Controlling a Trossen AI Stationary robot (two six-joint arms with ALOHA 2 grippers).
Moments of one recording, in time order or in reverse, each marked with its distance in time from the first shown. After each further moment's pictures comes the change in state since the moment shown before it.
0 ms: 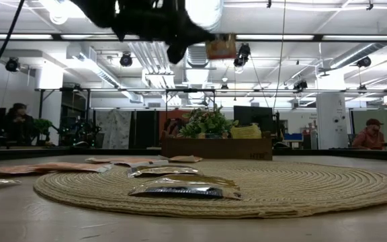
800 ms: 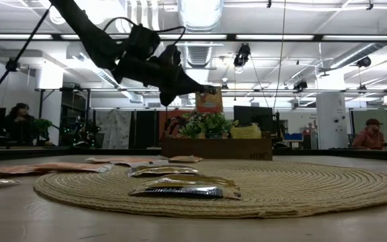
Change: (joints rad) left arm 0.178 0.158 -0.175 0.231 0.118 0.005; right arm 0.000 0.000 -0.005 0.000 0.000 0.006
